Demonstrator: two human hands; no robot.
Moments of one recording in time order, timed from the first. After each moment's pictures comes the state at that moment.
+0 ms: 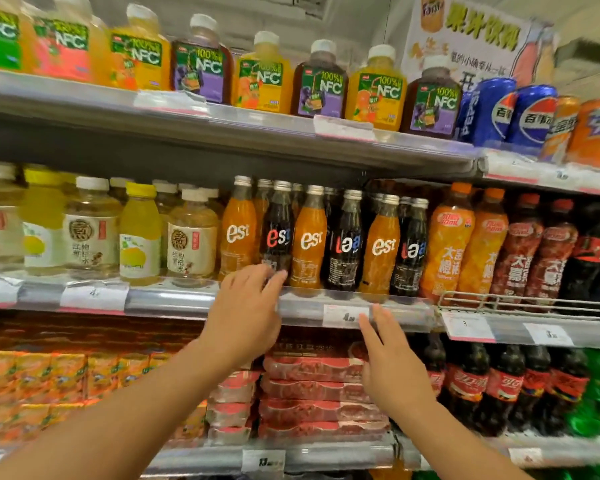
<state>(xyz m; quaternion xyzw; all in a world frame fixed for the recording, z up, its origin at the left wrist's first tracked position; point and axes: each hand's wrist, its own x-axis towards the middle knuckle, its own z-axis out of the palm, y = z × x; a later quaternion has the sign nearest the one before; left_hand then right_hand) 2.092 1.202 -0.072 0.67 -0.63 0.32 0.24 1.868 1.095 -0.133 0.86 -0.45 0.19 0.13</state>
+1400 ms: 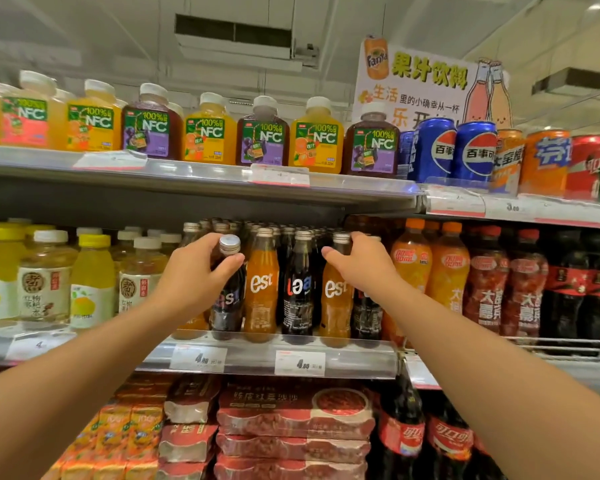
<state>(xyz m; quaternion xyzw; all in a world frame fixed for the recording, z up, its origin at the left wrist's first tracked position) 2.083 1.175 0.032 0.65 -0.54 0.18 0.50 1.873 1.011 0.067 0.81 -0.40 0.42 -0.09</state>
